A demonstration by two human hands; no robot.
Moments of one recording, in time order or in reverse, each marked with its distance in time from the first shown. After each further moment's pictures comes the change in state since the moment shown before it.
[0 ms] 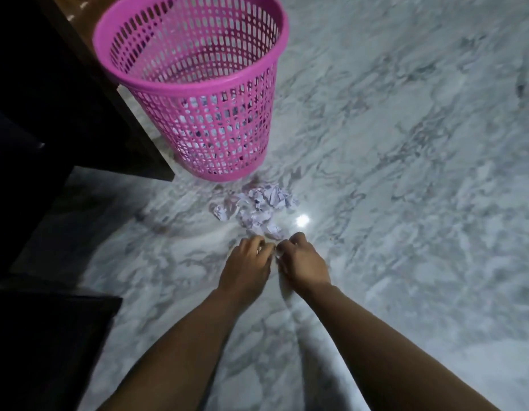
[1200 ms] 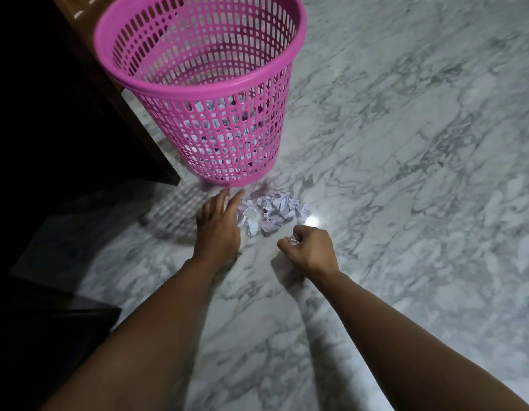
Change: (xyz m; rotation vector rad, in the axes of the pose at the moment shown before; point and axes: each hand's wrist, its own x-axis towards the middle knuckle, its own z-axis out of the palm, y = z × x) left_hand 0.064 -0.083 -0.034 -0.126 0.114 -0.355; right_hand 0.060 -0.012 -0.024 0.446 0.197 0.168
